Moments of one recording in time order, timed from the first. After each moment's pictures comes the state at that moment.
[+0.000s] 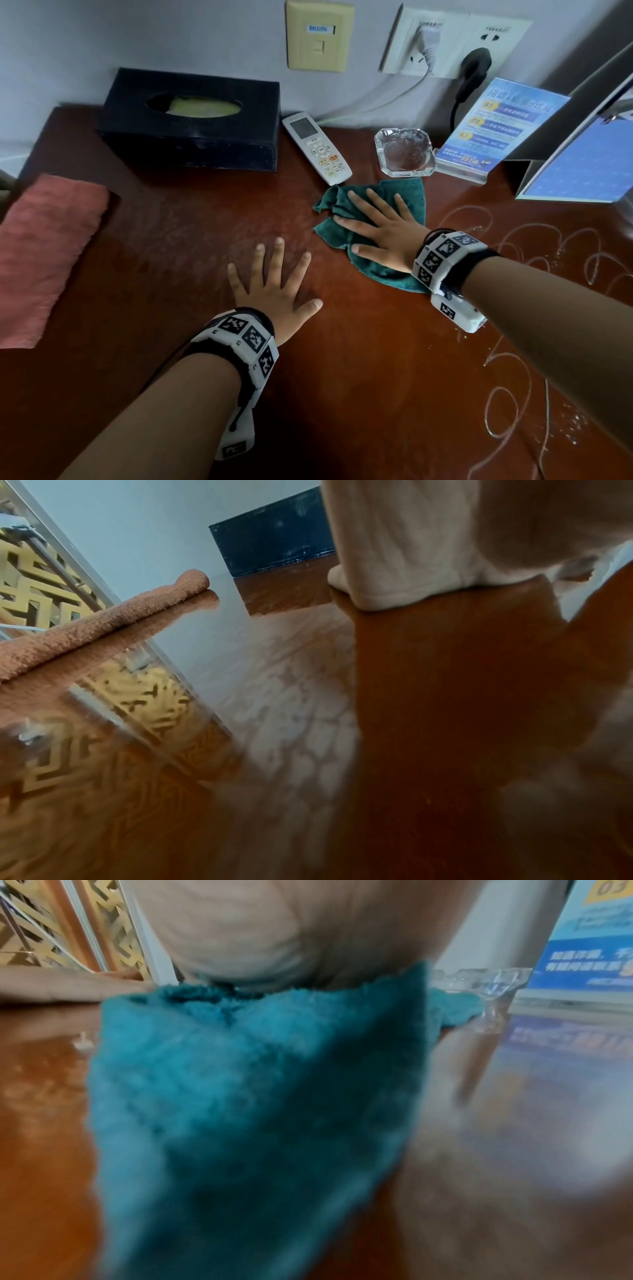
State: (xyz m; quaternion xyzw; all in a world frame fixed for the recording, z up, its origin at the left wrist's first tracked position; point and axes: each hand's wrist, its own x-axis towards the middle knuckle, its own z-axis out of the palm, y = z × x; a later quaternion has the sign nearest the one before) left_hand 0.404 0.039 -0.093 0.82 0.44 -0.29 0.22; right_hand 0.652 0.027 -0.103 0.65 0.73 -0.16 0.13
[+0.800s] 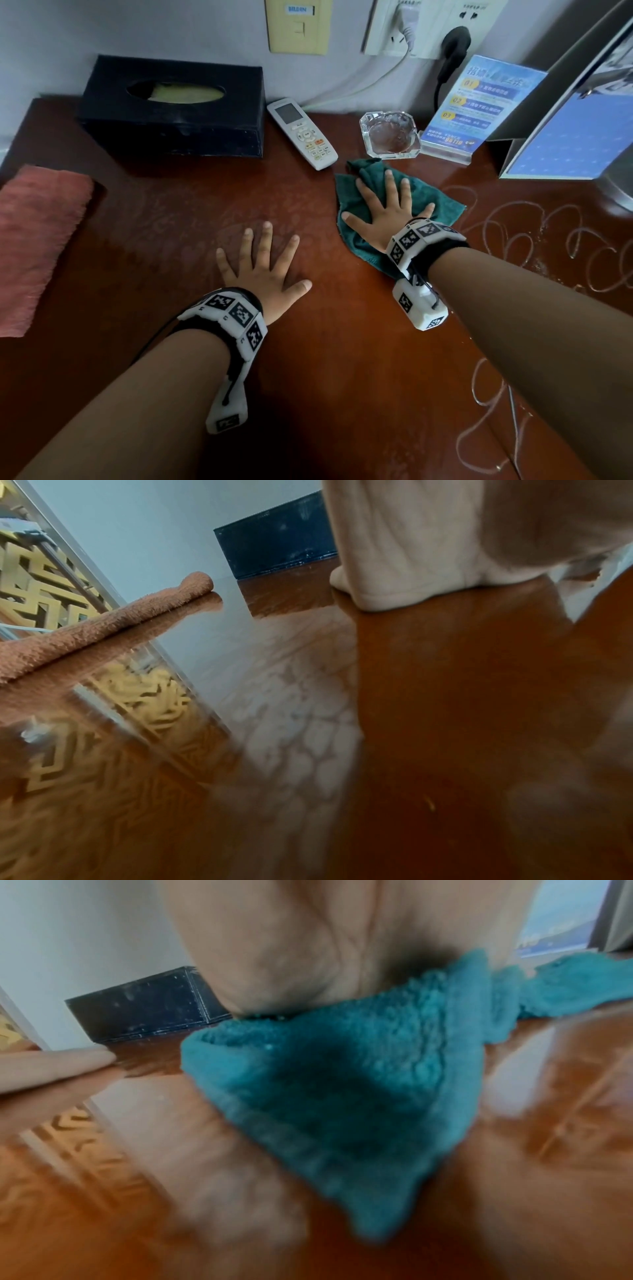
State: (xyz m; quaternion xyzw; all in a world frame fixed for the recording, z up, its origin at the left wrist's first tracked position) left_hand 0.404 0.038 -0.092 0.82 0.45 -0.29 0.21; right_hand 0.631 0.015 -0.097 0.85 0.48 -0.22 0.06
